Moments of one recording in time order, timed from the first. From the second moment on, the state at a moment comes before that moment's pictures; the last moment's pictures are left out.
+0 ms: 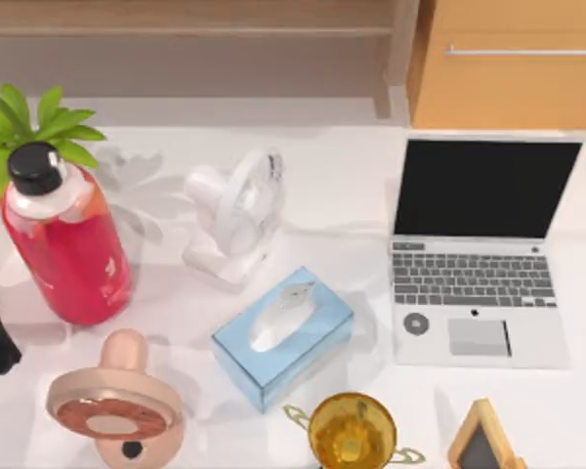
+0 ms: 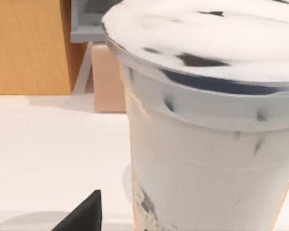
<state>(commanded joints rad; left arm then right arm) 0.00 0.00 0.00 0.00 0.00 0.00 -0.76 1.69 0.24 1.20 -0.71 -0.17</state>
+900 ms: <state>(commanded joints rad) 0.00 0.00 0.00 0.00 0.00 0.00 -0.59 1.90 0.42 1.26 -0.54 -0.12</state>
